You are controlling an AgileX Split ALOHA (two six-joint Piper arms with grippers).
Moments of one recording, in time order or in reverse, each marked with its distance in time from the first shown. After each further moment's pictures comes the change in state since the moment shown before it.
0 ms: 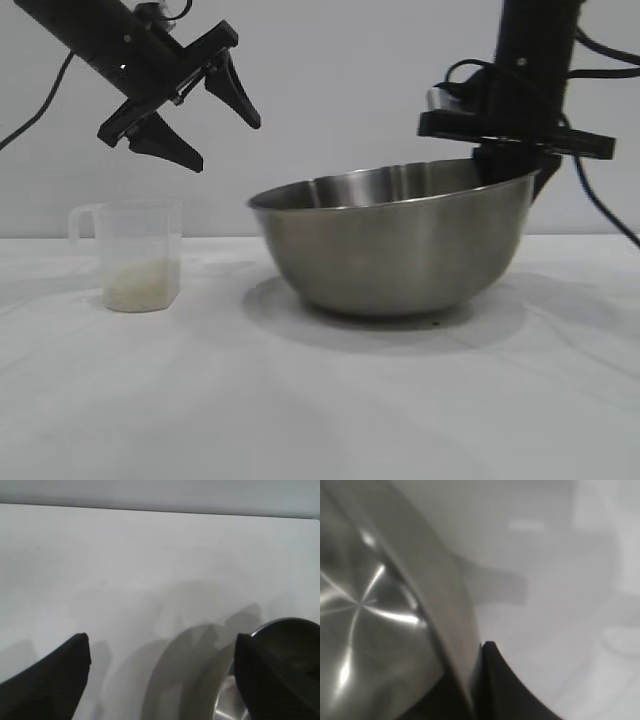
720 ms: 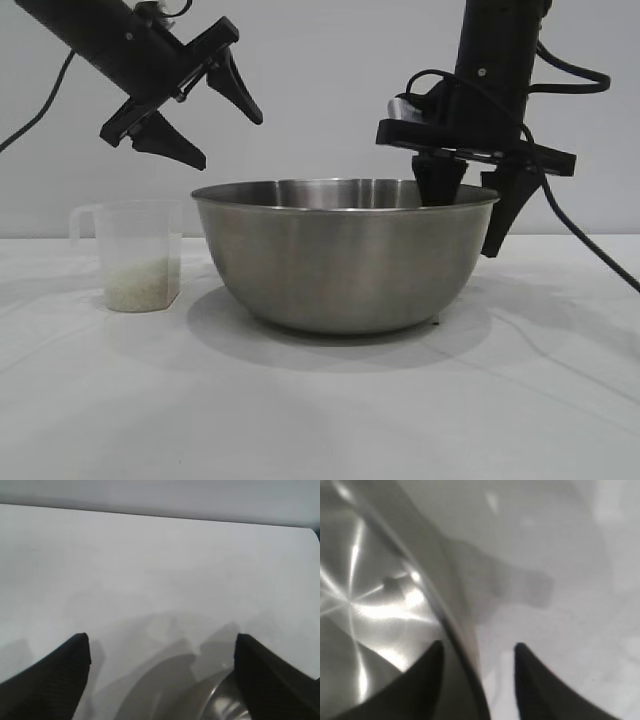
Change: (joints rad) left arm 0.000 0.000 0.000 -0.060 0.004 -0.002; right arm 0.002 -0.067 -0.125 -0.118 0.004 0.004
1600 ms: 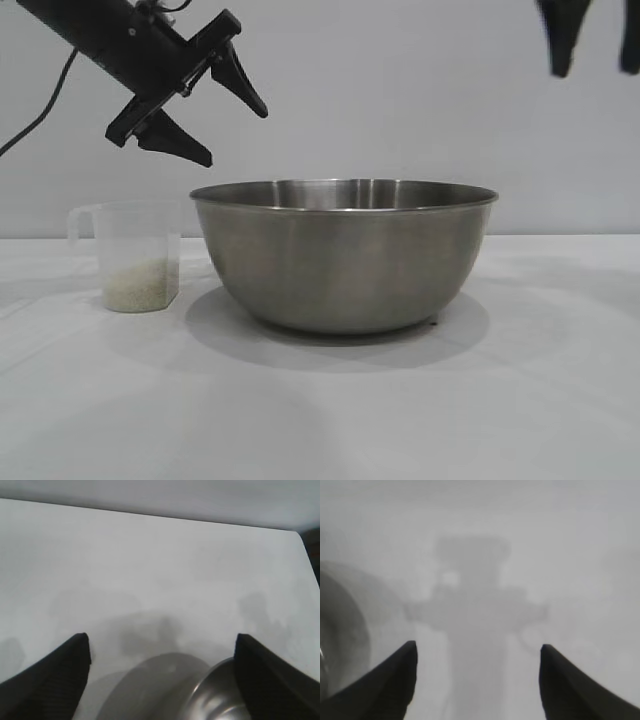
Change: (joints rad) left arm 0.000 0.000 0.000 -0.016 0.048 -0.002; right arm -0.250 -0.554 0.377 -0.118 0.016 0.033
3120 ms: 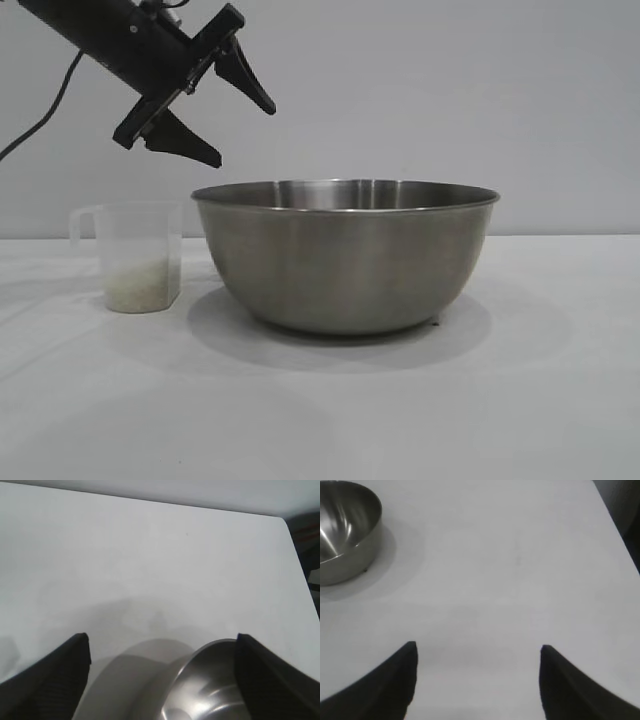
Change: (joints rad) left arm 0.000 0.005 -0.002 -0.003 0.043 0.000; right arm -0.001 -1.617 1.002 0.011 -0.094 0.009
